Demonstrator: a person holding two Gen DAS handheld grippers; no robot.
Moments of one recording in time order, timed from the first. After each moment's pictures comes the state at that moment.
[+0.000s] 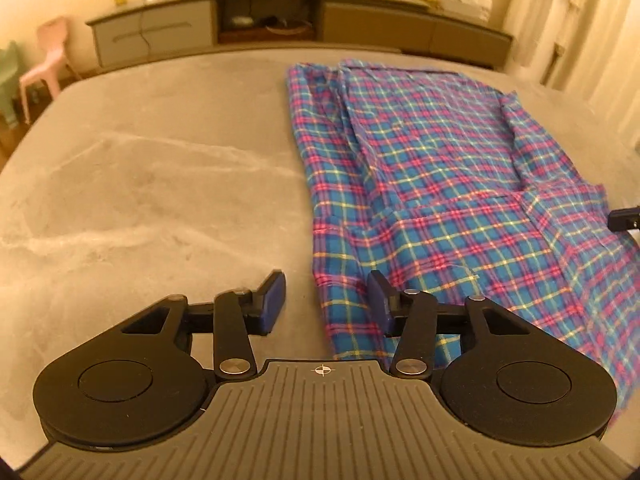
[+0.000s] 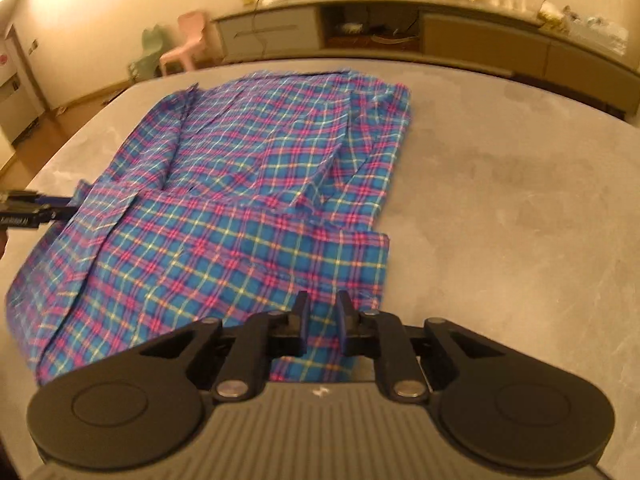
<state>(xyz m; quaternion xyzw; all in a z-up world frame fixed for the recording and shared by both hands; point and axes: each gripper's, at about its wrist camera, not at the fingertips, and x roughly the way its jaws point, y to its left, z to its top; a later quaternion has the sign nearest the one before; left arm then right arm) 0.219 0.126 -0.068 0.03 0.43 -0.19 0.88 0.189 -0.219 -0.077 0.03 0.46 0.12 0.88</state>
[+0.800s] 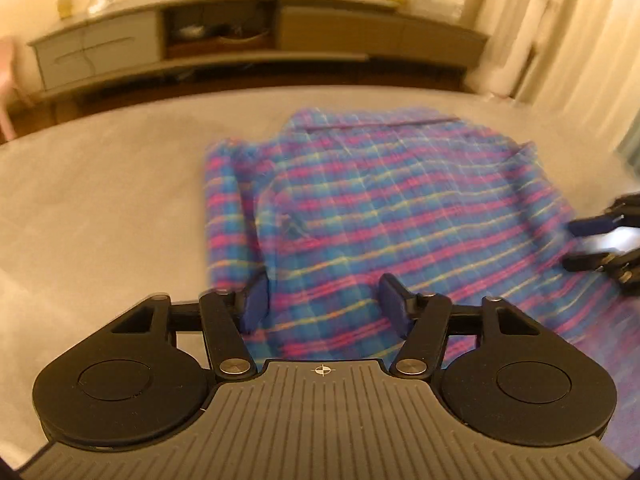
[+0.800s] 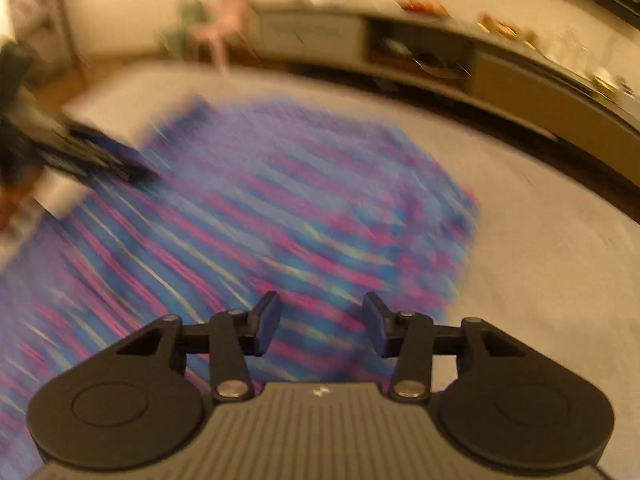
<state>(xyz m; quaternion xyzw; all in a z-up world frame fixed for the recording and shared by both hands) 0.354 0.054 -0.085 0.05 0.42 -0.22 0.88 0.296 -0.184 -0.089 -0.04 0.43 0.13 0.89</state>
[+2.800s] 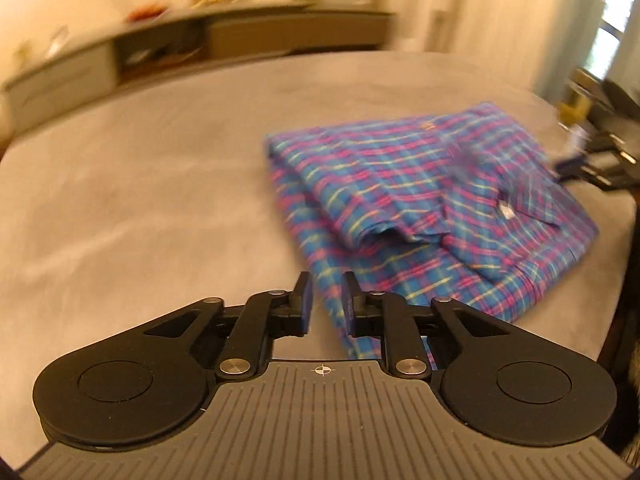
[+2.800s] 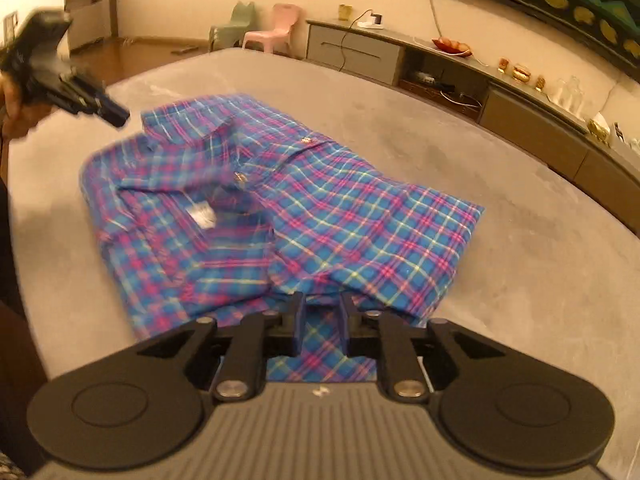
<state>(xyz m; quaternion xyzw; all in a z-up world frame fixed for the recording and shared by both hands) 0.130 0.168 -0.041 0.07 0.41 -0.32 0.85 0.017 -0.204 -0.054 -0.10 0.37 0.20 0.90</state>
